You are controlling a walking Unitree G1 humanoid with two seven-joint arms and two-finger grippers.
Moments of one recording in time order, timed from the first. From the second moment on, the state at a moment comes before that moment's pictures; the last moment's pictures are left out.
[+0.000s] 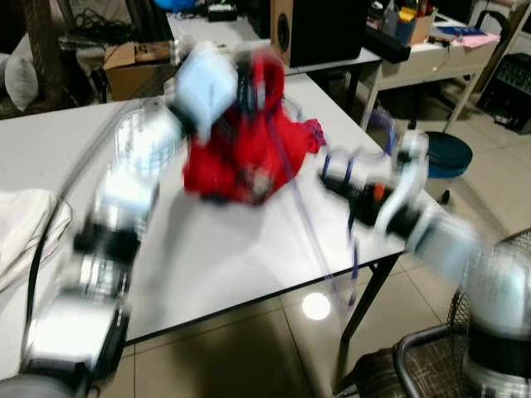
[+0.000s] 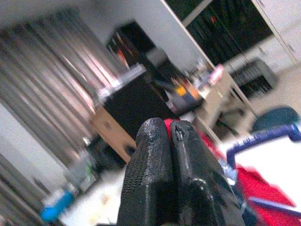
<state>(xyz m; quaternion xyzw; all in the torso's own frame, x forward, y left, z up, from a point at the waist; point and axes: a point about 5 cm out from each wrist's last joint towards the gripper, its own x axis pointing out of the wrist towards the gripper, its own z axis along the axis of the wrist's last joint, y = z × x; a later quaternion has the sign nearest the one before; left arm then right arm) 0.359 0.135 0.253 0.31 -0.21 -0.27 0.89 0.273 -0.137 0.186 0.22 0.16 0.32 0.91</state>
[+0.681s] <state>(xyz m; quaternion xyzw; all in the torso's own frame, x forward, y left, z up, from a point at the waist) 0.342 0.113 0.201 0.32 -0.15 -0.30 0.89 0.226 -0.115 0.152 0.31 0.23 0.30 0.87</state>
